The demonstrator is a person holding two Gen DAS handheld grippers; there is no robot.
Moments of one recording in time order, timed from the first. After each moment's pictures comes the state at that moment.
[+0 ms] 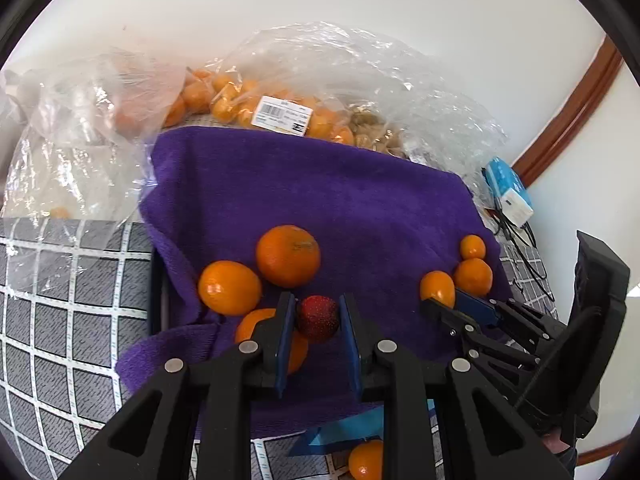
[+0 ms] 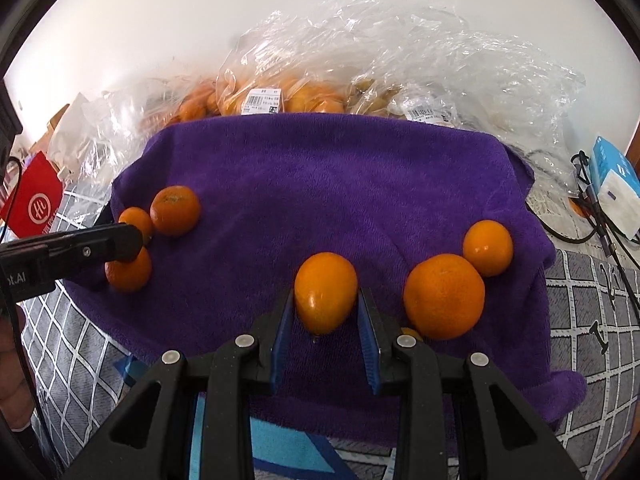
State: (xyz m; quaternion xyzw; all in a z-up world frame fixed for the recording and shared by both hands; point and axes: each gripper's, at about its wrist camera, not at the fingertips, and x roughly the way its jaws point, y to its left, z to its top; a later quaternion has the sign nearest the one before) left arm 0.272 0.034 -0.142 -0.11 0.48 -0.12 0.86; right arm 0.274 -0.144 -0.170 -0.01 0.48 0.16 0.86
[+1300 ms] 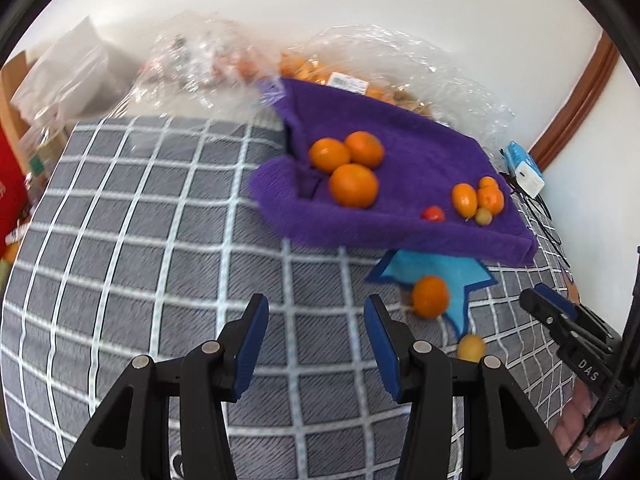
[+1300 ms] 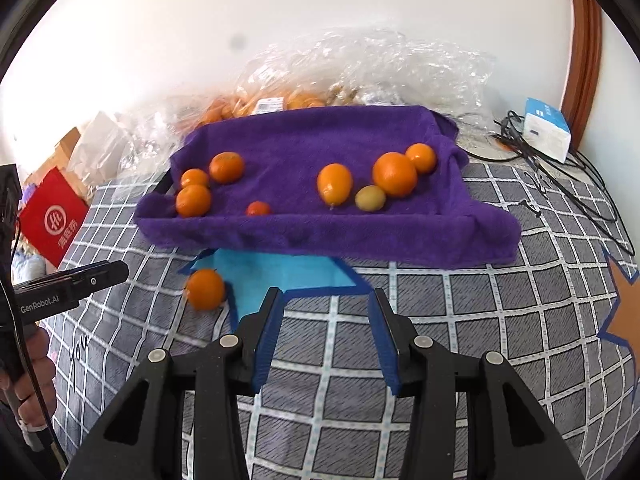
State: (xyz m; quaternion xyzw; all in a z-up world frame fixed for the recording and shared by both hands) left arm 0.142 0.089 -0.152 -0.11 0.48 -0.05 0.87; right arm 0.139 -0.163 -0.129 0.02 0.45 0.11 0.89
